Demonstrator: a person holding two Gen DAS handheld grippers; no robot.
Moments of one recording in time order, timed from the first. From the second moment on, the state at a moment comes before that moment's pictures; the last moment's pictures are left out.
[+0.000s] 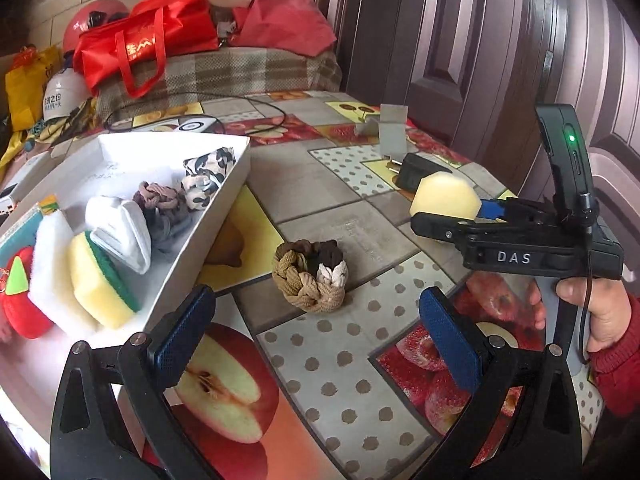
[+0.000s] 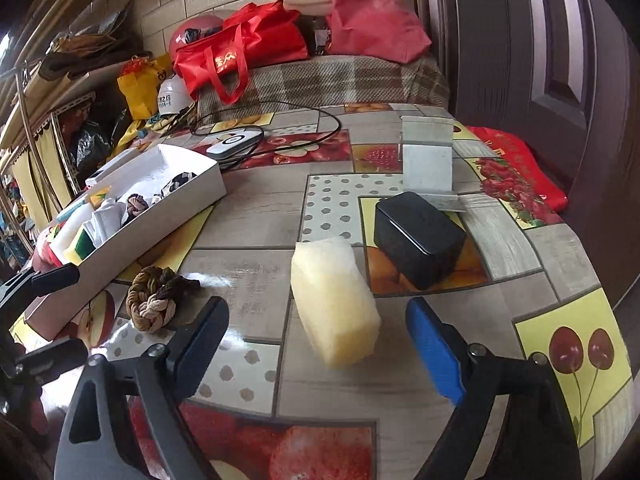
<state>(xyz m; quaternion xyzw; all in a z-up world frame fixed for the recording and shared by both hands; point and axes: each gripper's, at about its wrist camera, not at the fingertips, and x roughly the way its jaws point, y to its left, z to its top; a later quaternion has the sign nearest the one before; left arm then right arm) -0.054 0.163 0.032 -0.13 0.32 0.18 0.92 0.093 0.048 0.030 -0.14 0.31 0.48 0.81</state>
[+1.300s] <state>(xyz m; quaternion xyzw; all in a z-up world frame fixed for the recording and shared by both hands) -0.080 0.119 0.062 -0.01 0.16 0.25 0.95 0.066 0.001 0.058 -0.06 0.21 0.49 0.84</state>
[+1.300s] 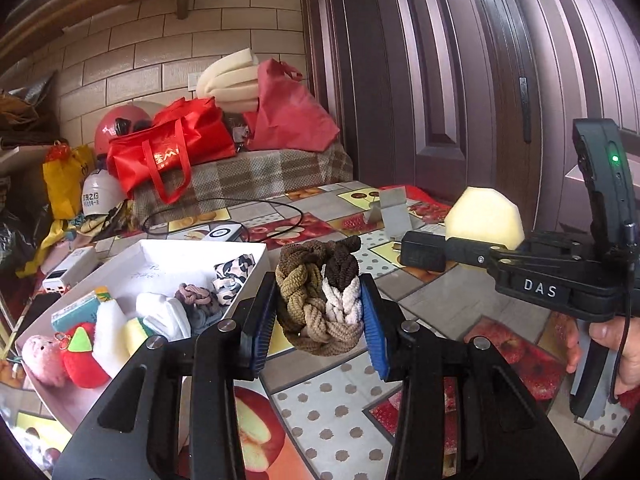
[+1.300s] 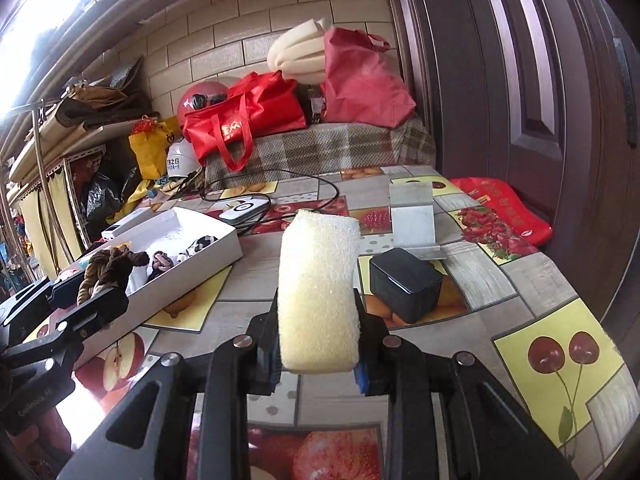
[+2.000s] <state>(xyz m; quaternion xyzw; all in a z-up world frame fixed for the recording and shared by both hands) -0.120 0.134 0.061 -0.04 0.15 0.28 0.95 -0.007 0.041 0.057 -0.12 0.17 0.55 0.81</state>
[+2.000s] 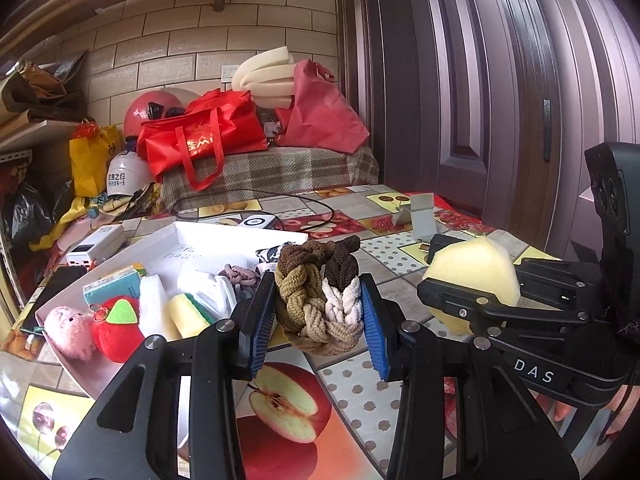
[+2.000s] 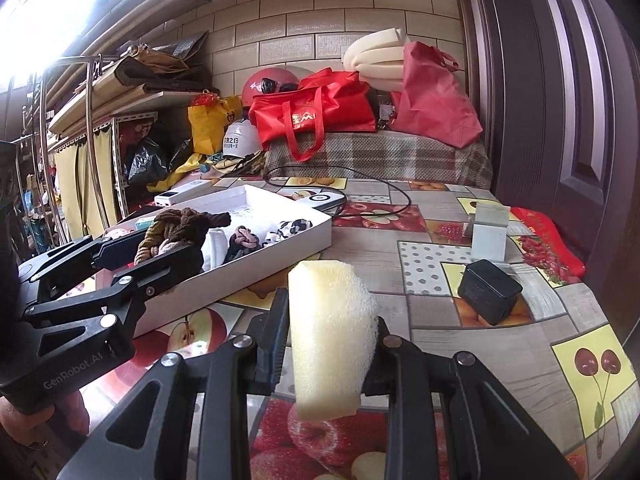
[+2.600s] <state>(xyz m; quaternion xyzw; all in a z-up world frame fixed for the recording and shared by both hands) -0.151 0.156 0.059 -0.05 0.14 0.31 0.94 -0.037 0.080 0.054 -0.13 0.17 0.58 0.78</state>
